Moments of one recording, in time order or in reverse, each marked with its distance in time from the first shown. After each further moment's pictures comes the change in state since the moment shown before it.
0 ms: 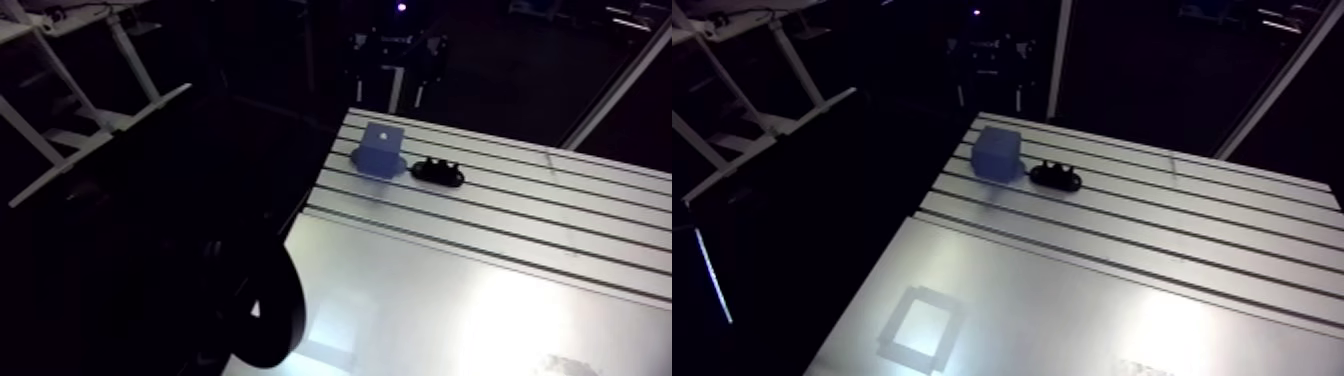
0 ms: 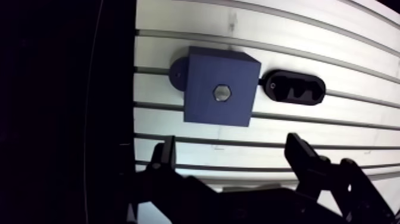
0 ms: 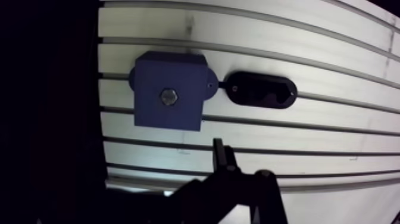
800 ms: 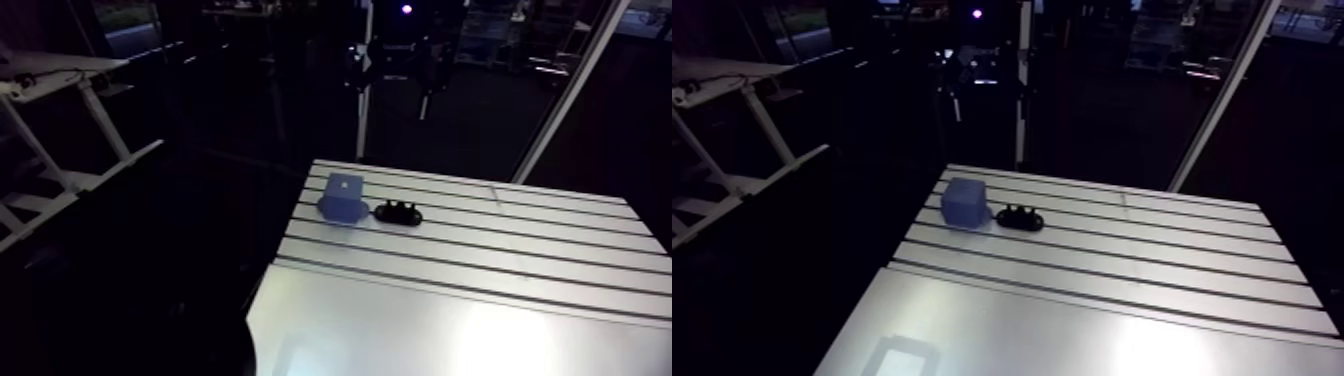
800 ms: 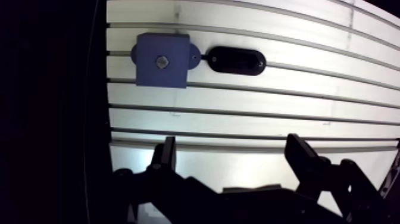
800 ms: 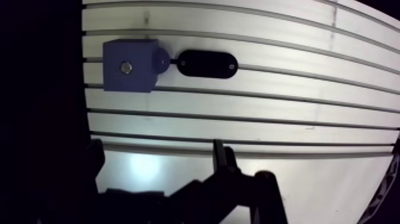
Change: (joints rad) arm -0.119 -0.163 -0.028 0.186 -0.002 -0.087
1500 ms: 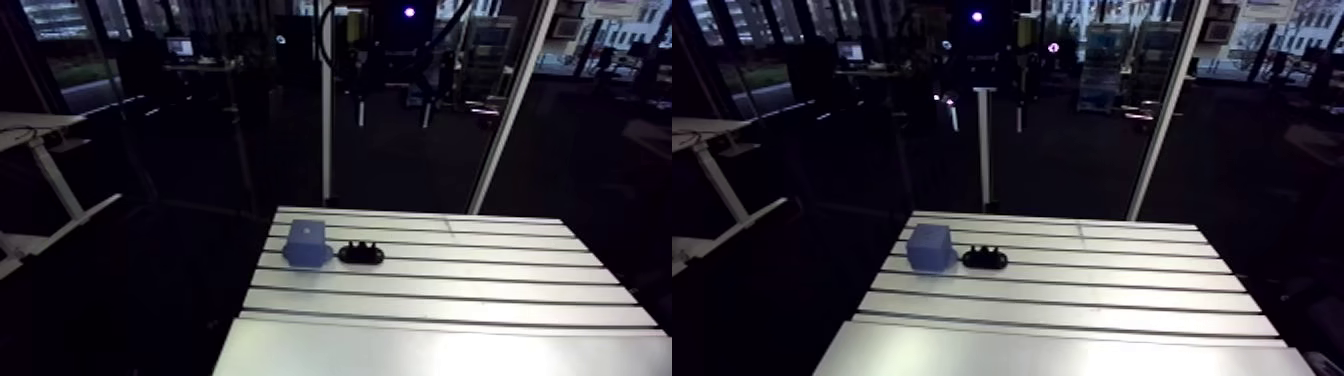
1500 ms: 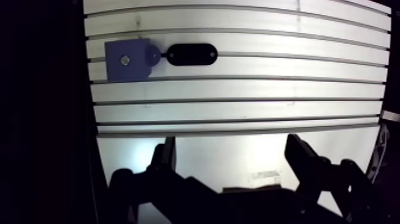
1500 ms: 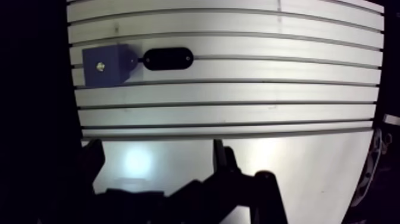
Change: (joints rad) arm -0.127 -0.152 -0.008 0.092 0.000 -0.036
